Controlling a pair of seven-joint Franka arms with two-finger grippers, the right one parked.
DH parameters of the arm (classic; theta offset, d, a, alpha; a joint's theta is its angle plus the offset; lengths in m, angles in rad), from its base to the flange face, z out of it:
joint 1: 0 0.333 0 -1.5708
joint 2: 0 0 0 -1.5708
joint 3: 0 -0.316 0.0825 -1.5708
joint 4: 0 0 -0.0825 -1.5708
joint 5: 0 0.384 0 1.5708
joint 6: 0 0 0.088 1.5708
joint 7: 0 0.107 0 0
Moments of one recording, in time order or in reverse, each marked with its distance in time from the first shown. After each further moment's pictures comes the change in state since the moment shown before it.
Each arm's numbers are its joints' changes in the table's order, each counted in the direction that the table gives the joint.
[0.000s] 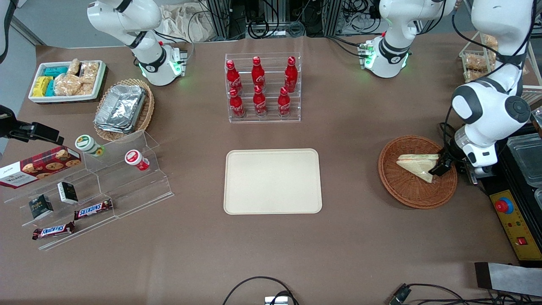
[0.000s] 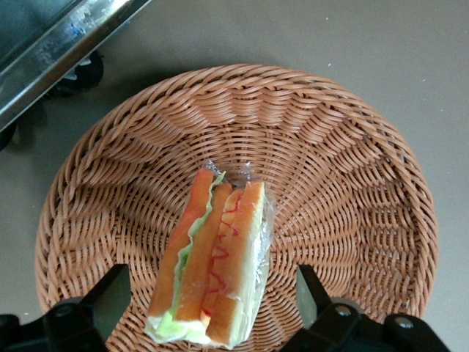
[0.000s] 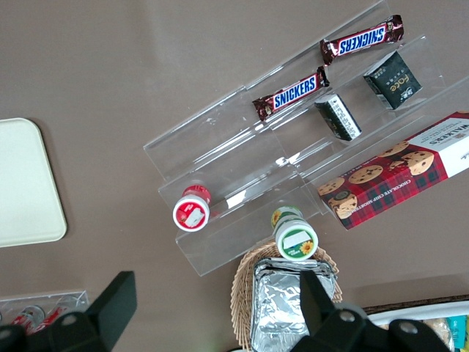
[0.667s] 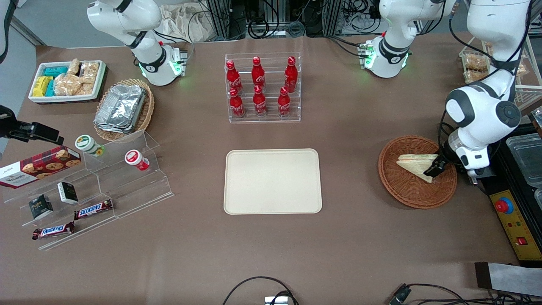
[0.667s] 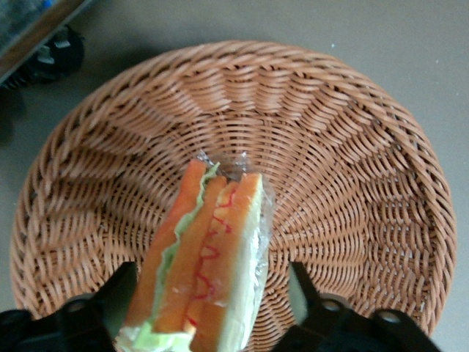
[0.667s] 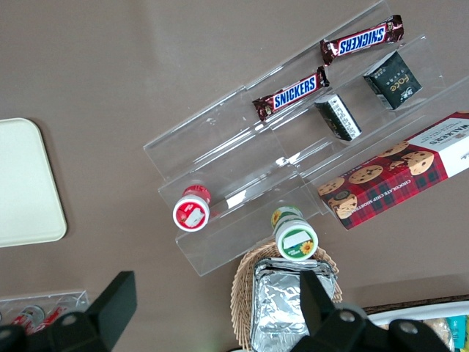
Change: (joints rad) arm -0.021 0.036 0.009 -0.001 -0.002 0.028 -0.007
